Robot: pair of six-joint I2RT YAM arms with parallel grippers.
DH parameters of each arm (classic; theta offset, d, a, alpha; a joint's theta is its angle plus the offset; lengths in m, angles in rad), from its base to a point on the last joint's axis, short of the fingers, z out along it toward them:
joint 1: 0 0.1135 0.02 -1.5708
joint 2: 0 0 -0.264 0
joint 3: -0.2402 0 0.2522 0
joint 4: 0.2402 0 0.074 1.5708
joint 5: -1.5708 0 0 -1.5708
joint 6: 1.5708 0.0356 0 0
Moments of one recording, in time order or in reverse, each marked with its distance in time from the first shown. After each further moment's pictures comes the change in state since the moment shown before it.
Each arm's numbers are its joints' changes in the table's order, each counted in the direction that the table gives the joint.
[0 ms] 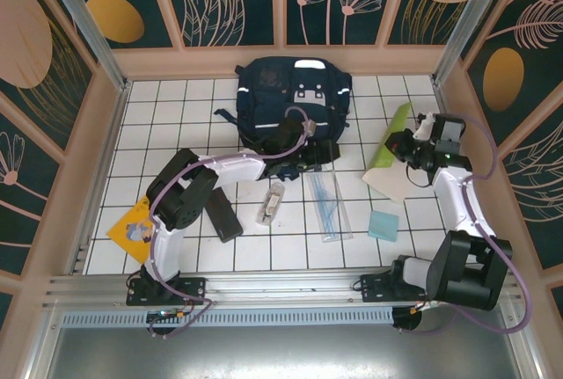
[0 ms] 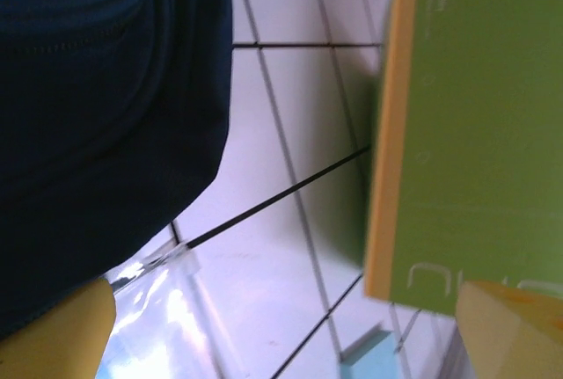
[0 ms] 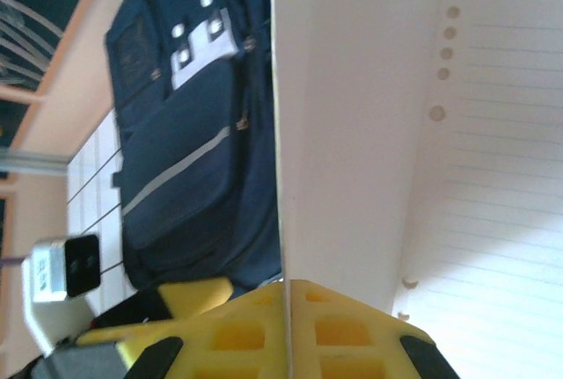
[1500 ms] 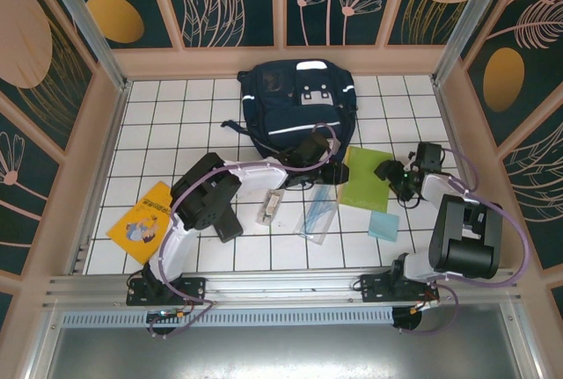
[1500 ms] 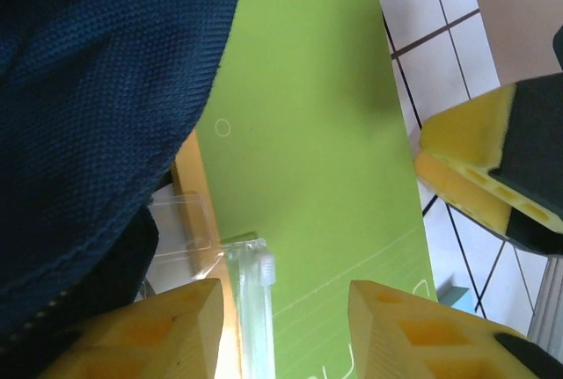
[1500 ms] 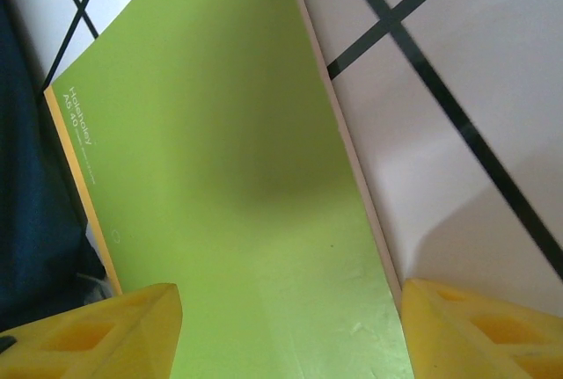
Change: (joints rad) left arm -0.129 0.154 -0.140 0.131 0.059 0.165; right arm -0.016 0.189 0.250 -0.118 -0.200 0.026
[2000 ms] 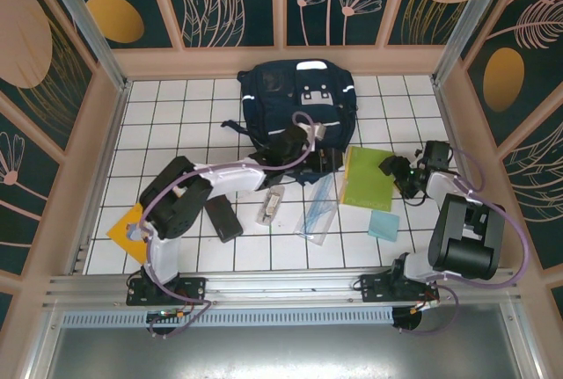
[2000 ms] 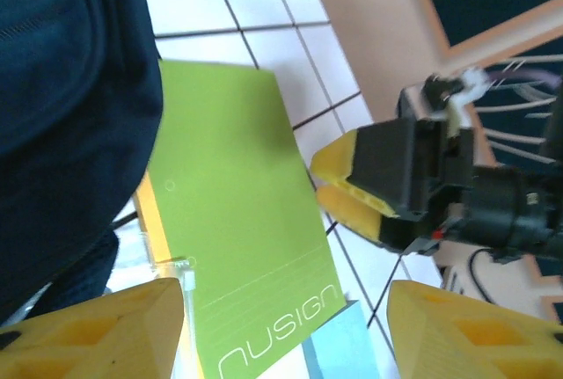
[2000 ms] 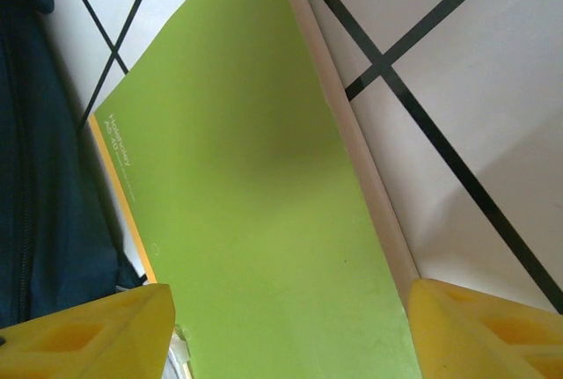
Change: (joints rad) left arm 0.036 -0.205 0.188 -0.203 -0.030 -0.052; right arm -0.064 0.000 -0.032 0.020 0.059 0.020
